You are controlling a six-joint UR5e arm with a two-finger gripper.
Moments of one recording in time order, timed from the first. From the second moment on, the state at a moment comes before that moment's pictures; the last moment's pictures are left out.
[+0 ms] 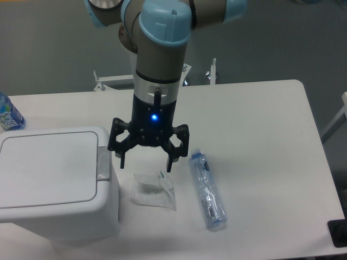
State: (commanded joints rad) arm 2.31 -1.81 -1.41 -1.08 1.27 0.27
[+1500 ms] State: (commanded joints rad) arm 2.28 -1.82 -1.42 -1.08 1.27 0.23
